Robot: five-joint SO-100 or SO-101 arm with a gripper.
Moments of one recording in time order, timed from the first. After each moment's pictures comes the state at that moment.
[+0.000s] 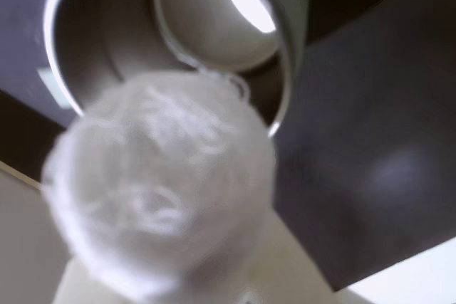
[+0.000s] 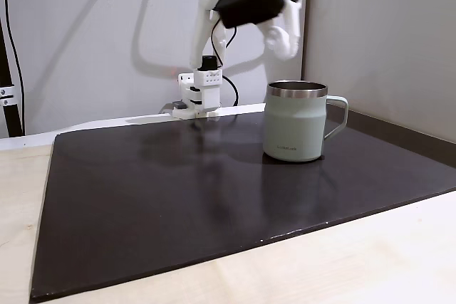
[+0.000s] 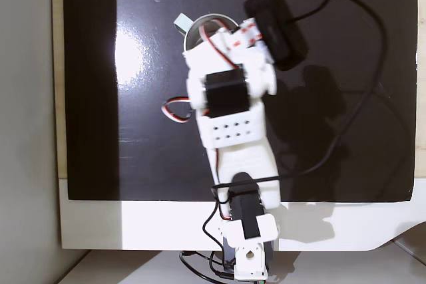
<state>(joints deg) -12.0 75.6 43.6 100.6 -19.3</state>
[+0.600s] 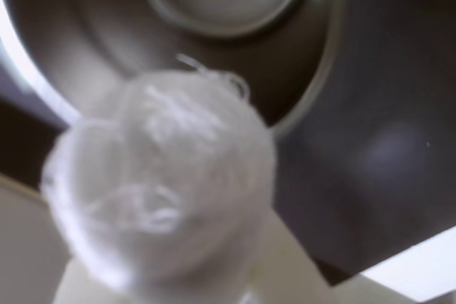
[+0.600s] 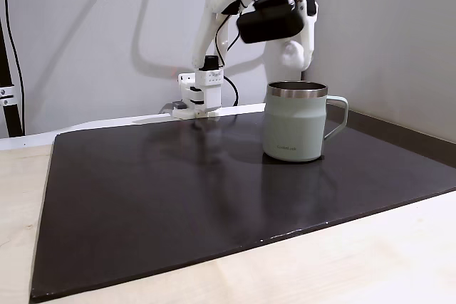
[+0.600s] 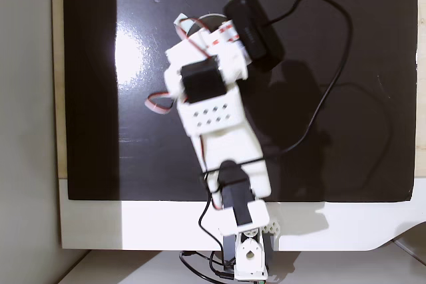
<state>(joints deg) -14.2 68.7 41.5 100.6 -13.9</state>
